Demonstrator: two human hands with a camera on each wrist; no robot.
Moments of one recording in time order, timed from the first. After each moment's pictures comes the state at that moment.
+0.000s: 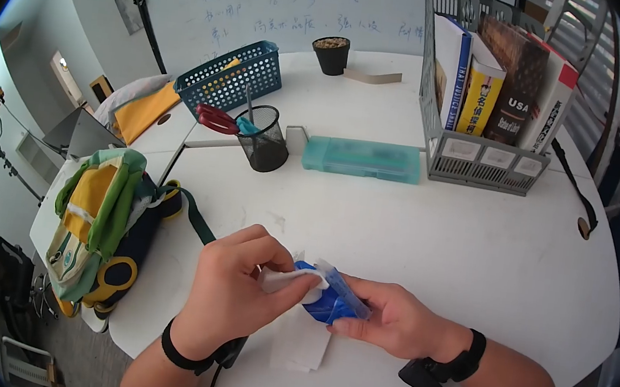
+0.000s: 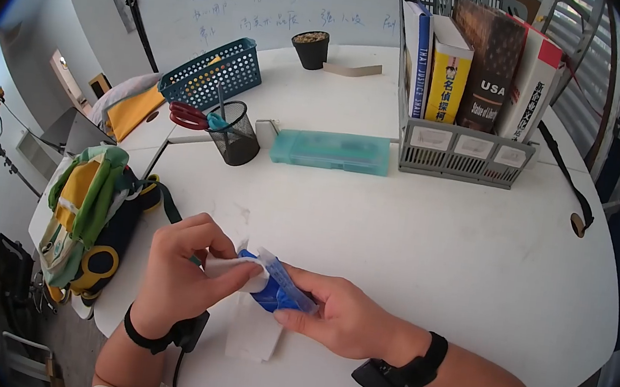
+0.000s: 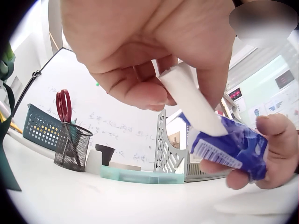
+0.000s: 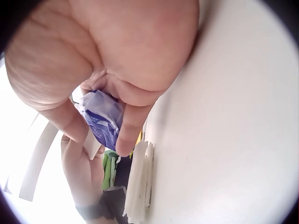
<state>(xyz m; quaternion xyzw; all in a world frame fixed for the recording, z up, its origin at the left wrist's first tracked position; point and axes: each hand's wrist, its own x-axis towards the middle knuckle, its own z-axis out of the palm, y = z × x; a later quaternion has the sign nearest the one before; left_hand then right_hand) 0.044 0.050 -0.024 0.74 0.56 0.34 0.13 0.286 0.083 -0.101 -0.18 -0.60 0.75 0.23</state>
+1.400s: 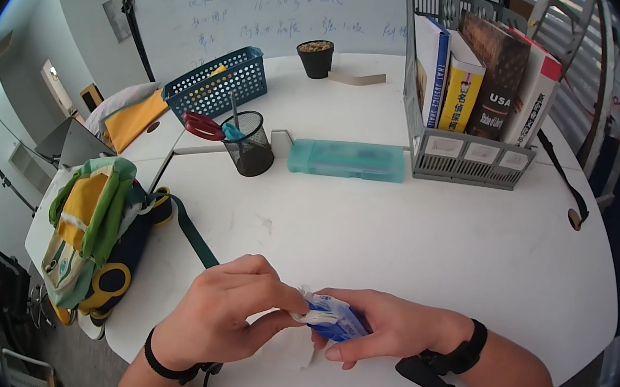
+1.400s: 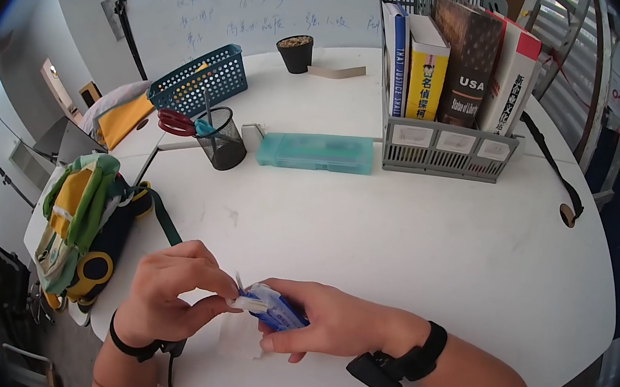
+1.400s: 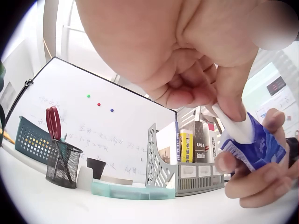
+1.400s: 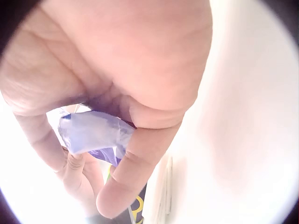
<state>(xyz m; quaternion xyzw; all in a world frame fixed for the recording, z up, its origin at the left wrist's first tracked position) 0.044 0.037 -0.013 0.85 0.38 0.33 0.15 0.294 0.087 -0.074 -0.18 -0.56 0.80 0.09</state>
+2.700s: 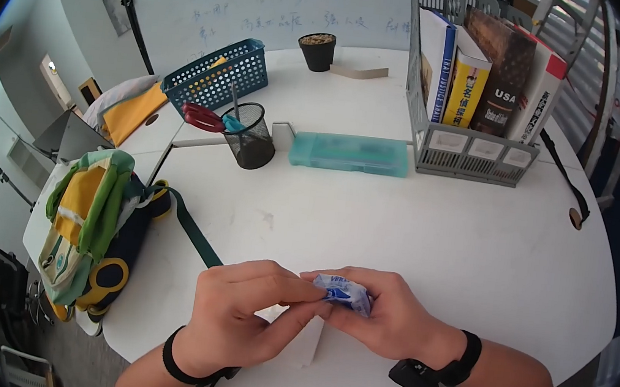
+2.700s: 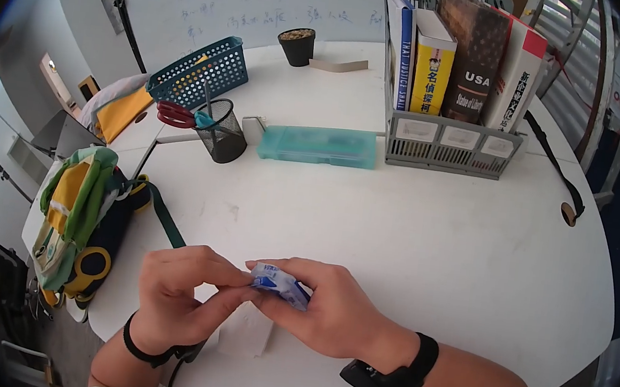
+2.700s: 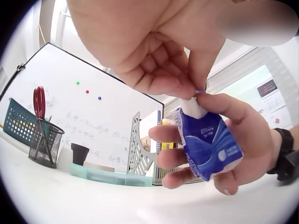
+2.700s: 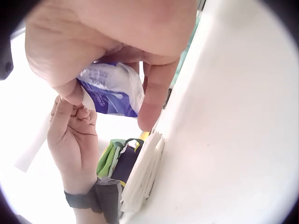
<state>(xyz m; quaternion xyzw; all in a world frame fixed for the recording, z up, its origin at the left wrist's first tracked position) 0.064 0.034 -0.028 0.79 0.41 0.43 0.16 0.272 0.072 -0.097 -0.24 -0.69 0.57 0.39</state>
